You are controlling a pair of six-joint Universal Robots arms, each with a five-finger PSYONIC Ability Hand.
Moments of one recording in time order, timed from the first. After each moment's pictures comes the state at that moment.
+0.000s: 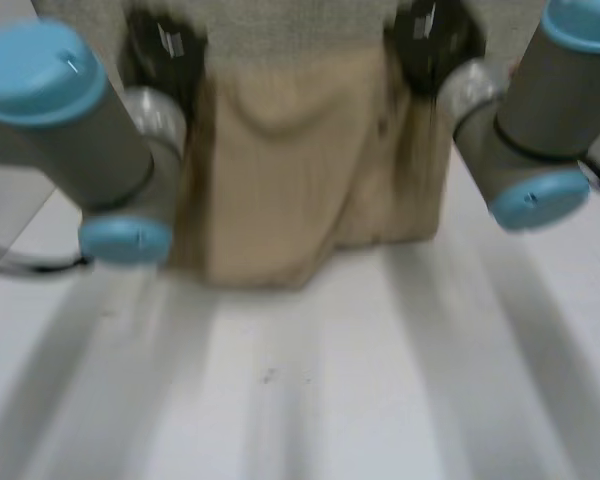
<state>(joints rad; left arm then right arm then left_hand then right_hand) 4.18 -2.12 -0.95 3.36 -1.81 3.90 2.06 -0.90 0.65 0.02 1.51 2.35 1.13 1.20 1.19 1.20 0.97 0.98 1.18 1.17 1.19 0.99</state>
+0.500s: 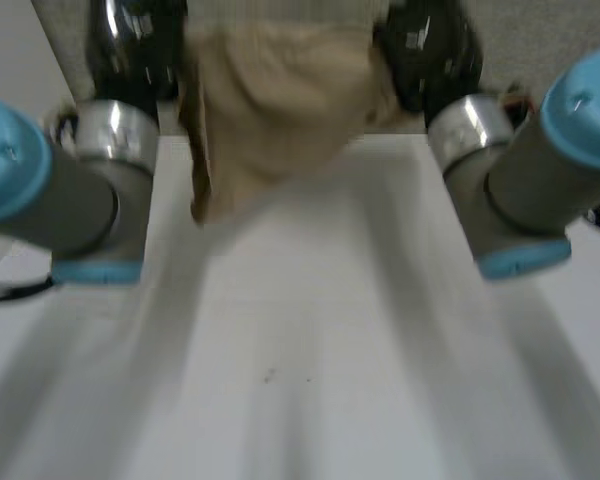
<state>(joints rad) 4.24 -1.94 -1.38 3.81 -1.65 3.73 2.09 -1.10 1.16 -0.41 1.50 2.35 1.13 1.20 1.19 1.20 0.97 0.98 1.18 1.18 1.19 0.99</state>
